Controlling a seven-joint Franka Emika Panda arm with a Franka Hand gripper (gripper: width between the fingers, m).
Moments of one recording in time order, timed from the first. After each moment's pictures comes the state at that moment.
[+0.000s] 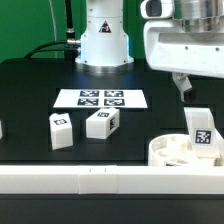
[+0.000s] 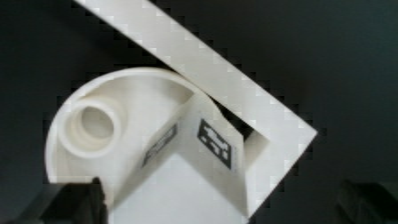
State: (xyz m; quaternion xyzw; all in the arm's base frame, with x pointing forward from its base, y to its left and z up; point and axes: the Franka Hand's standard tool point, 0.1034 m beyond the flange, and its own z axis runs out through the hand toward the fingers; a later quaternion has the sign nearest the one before) arm 0.637 0.110 0.104 -0.91 0.41 0.02 0.09
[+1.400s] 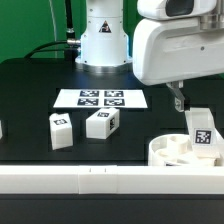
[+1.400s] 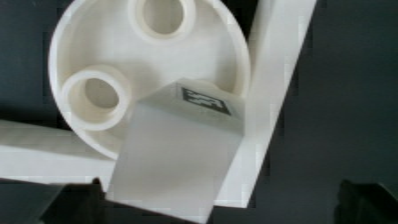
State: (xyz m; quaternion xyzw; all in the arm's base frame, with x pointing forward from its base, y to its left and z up) arm 0.637 0.106 0.103 -0.99 -0.14 -0.02 0.04
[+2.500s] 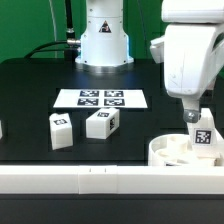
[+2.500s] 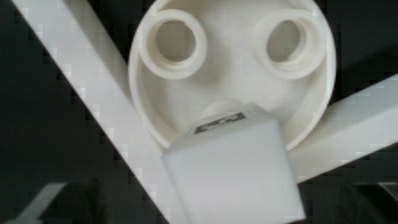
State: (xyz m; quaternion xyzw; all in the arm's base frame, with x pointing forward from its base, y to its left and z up) arm 0.638 0.092 0.094 -0.84 -0.54 -0.02 0.00
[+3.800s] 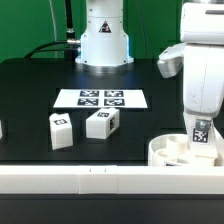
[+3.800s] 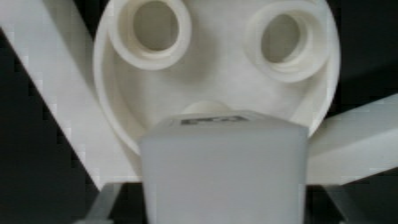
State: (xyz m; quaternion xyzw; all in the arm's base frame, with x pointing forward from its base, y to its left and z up) arm 0.633 0.106 0.075 -0.85 -0.53 -0.01 0.00
